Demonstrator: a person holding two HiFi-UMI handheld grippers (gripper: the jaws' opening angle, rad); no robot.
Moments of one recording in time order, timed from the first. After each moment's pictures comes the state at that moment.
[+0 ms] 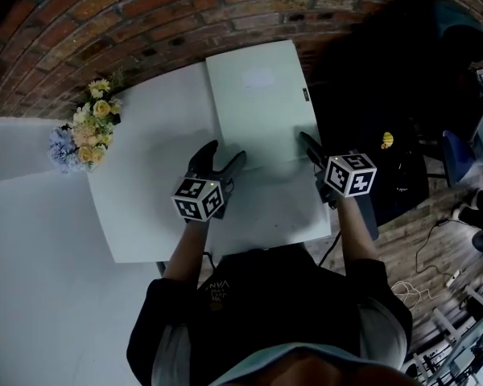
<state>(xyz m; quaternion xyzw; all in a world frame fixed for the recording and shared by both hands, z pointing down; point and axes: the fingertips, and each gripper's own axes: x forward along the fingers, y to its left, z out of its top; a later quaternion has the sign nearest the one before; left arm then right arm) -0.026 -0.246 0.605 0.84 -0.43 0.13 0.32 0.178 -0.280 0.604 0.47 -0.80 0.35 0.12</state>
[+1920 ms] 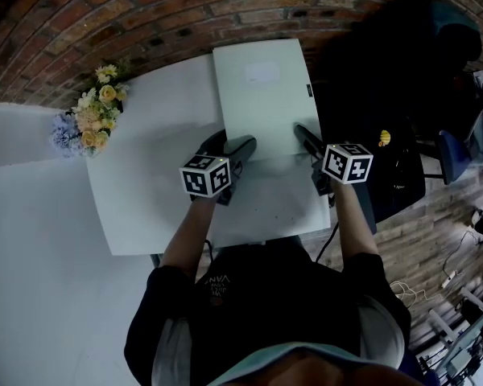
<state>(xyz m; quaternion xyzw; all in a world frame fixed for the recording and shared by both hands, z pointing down) -0.006 -0.249 0.621 0.82 -0.40 0.13 0.38 0.164 -0.273 0.611 0.45 -0.79 0.39 0.11</state>
